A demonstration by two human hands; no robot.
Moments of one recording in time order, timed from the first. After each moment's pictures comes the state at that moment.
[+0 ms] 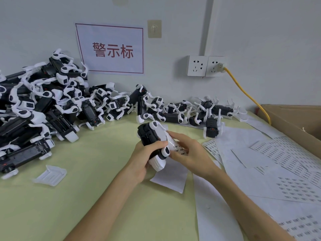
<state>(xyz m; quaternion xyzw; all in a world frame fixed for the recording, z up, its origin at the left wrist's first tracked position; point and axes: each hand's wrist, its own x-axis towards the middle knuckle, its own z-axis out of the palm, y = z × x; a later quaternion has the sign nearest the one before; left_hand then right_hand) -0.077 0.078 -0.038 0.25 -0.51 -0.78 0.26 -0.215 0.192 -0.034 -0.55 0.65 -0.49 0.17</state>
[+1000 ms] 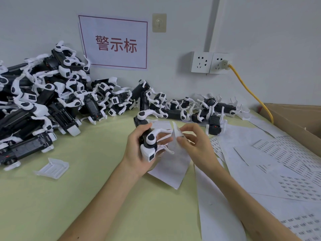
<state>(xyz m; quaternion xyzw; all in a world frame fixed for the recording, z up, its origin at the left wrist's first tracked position) -0.065 0.075 -0.028 0.18 -0.39 -0.86 0.29 -0.217 0.183 -0.043 -0.46 0.63 -0.61 0.14</state>
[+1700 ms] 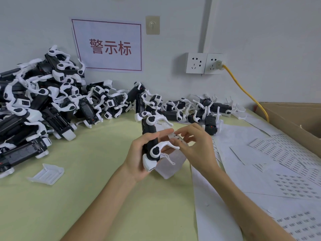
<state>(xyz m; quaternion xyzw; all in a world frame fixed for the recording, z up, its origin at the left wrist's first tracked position) -0.069 0.088 -0.024 0.10 -0.45 -0.86 0.24 -0.220 0.186 -0.037 -0.50 0.65 -0.57 -0.04</state>
